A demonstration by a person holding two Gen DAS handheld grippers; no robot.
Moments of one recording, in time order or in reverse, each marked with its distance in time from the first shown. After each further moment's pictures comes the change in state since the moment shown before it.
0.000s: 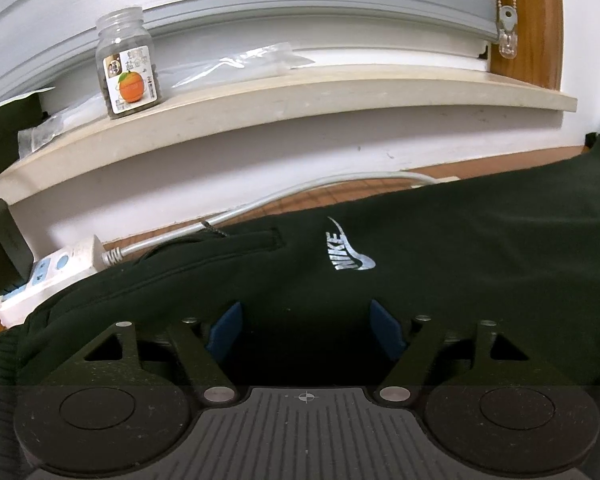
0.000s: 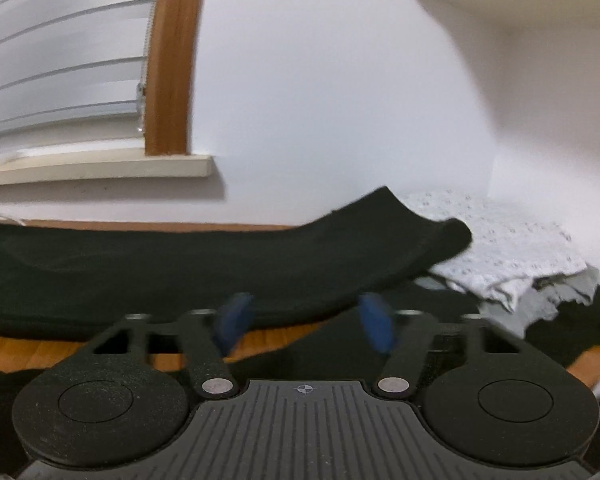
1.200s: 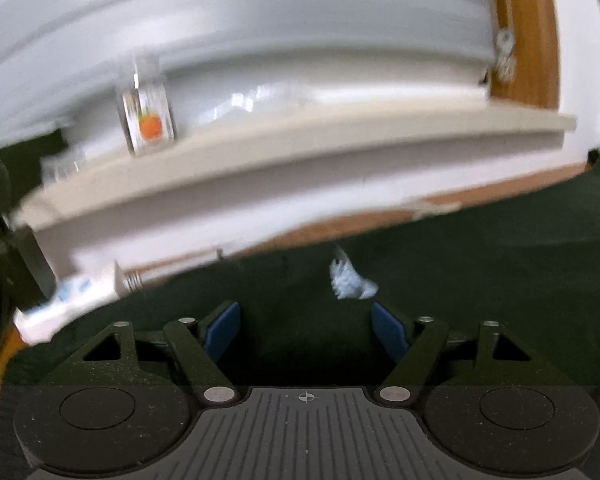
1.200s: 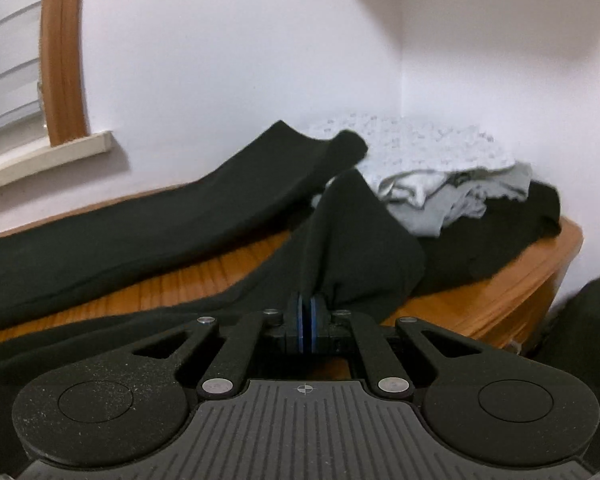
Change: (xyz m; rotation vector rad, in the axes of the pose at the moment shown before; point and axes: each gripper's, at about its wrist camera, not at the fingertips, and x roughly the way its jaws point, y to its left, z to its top) left arm -0.038 -0.014 0.001 -0.002 -0.123 0.014; right arm 0.024 -0.047 -0.051 0.207 0.073 -0.169
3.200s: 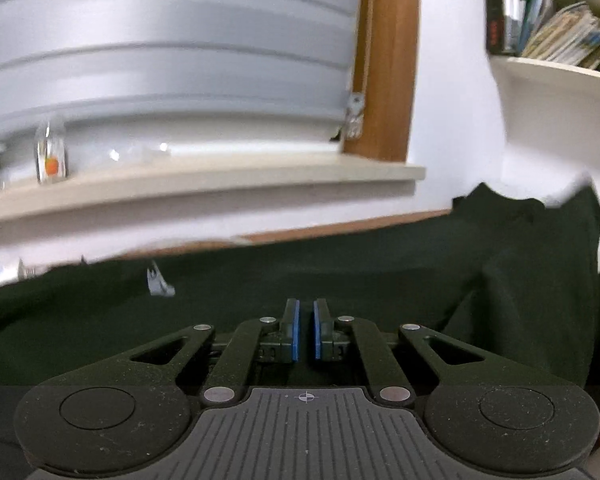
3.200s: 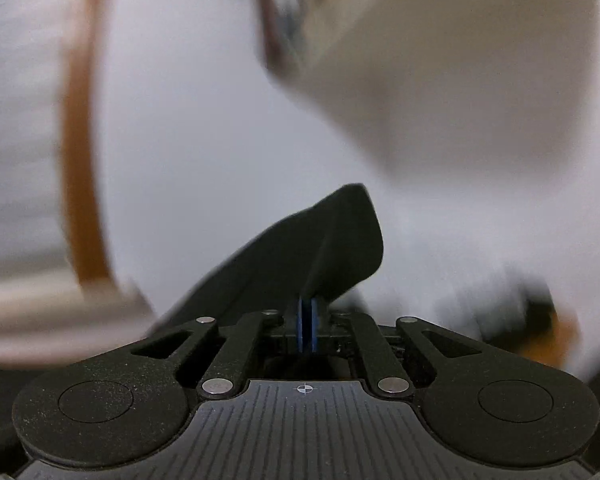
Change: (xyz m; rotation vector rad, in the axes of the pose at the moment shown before) left arm -0.095 -0.072 -0.030 -0.040 -0.111 -0.298; right arm -0.046 -0.040 0.028 0.151 -0.227 0.013
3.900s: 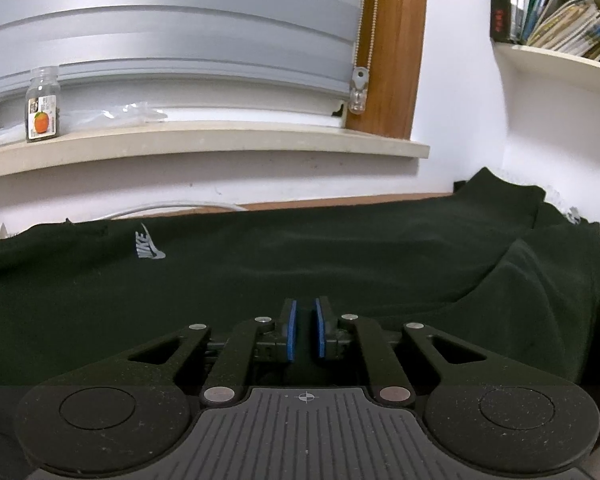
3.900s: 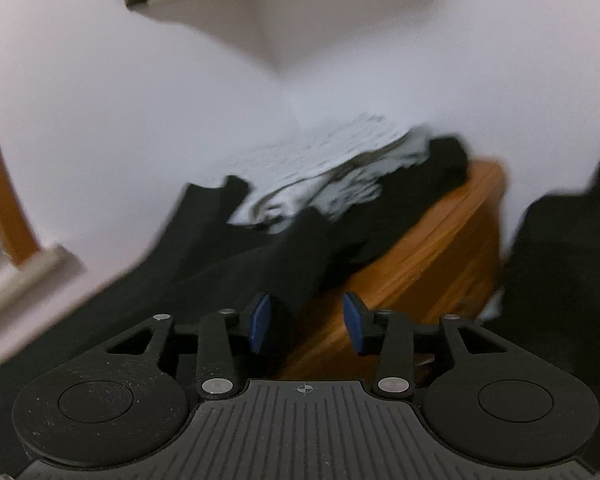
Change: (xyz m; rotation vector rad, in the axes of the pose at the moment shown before) left arm 0.018 0.010 -0.022 -0.019 0.018 -0.016; right arm -0.005 -0.054 -0.049 0.265 0.102 -0.036
